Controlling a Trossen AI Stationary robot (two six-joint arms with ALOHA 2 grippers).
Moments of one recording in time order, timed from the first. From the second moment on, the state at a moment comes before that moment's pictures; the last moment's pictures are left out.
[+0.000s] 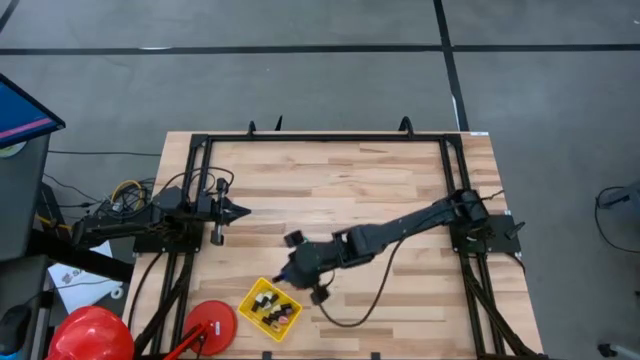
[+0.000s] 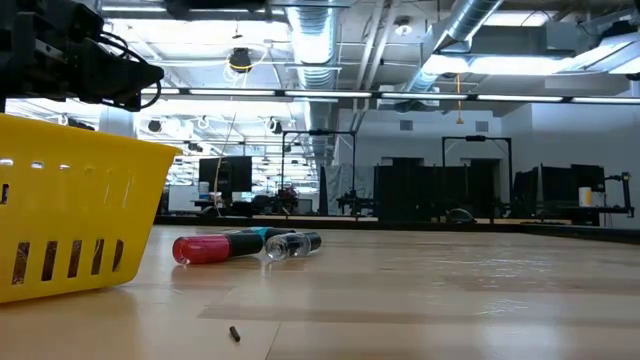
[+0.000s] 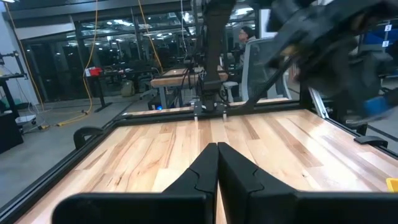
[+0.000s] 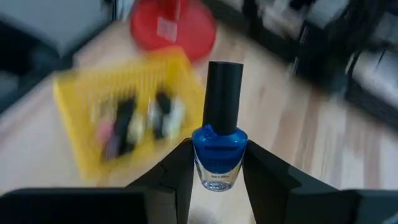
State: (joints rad) left arm 0.16 0.00 0.01 0.05 0.13 0.09; right arm 0.31 2.07 1.75 -0.35 0.07 -0.32
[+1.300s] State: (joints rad) left arm 0.16 0.00 0.01 0.05 0.13 0.09; right arm 0.35 2.32 1.75 -0.03 -0.03 -0.22
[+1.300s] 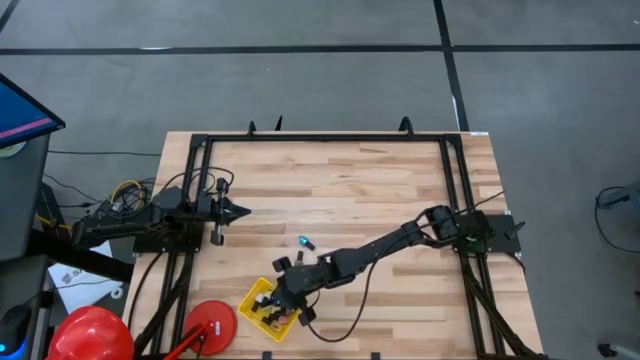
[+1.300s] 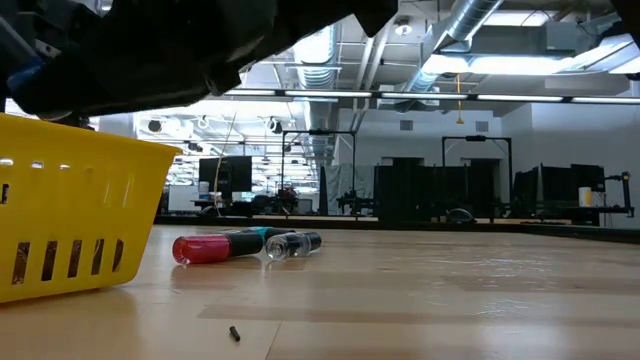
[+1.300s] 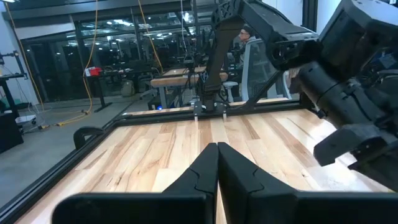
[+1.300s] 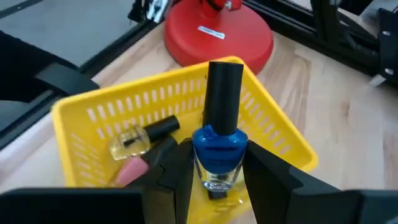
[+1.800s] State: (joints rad) left arm 0.16 0.00 0.01 0.05 0.13 0.09; right arm 0.35 2.32 1.75 -0.10 -0.03 -0.18
